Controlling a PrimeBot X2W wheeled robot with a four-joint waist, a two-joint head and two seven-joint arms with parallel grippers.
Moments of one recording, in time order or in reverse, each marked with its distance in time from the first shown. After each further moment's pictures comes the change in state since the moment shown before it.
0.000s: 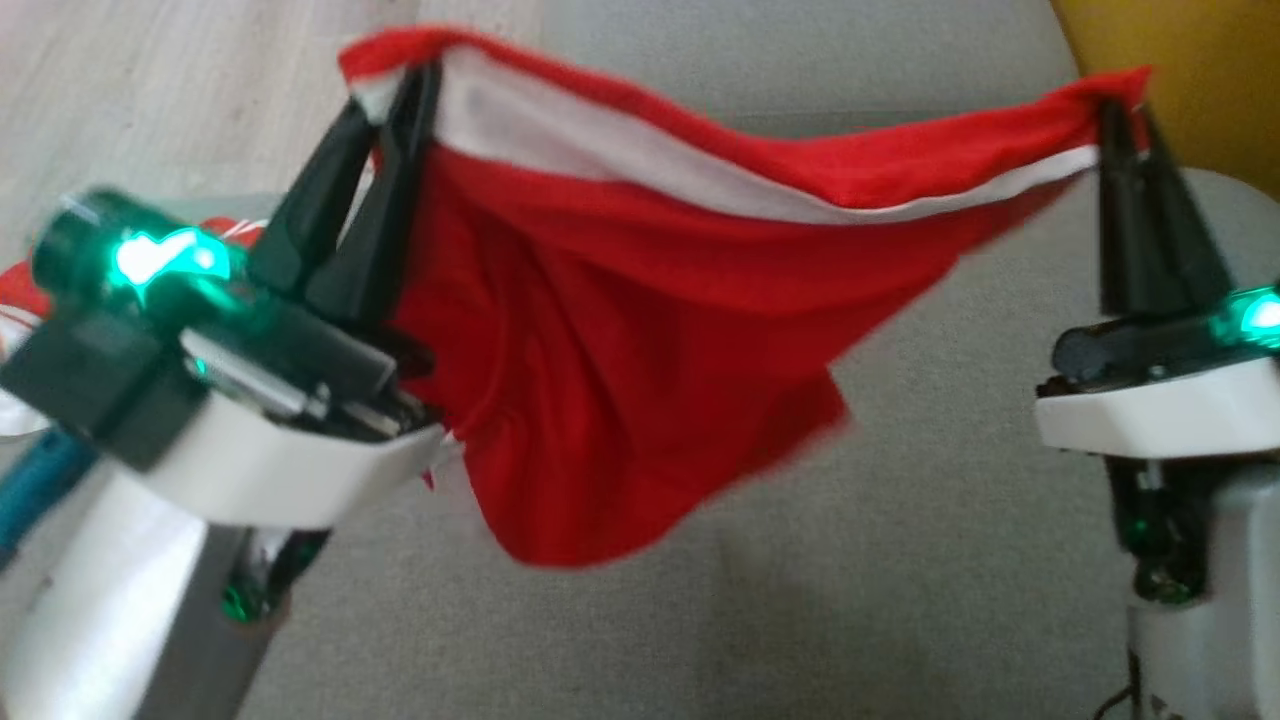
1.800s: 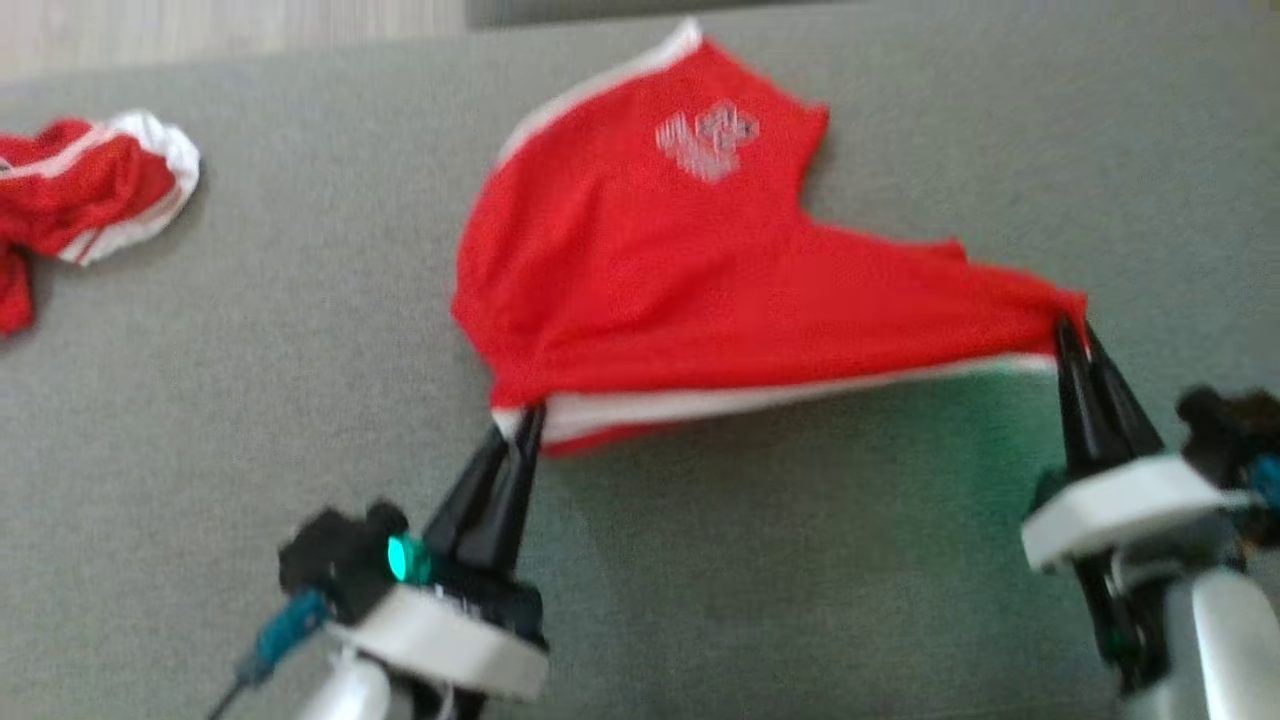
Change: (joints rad) left arm 0.307 -0.095 -0.169 0.306 -0.128 0.029 -0.128; right arm 0.136 0.006 -0.089 0.316 0.028 0.000 0.003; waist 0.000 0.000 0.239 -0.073
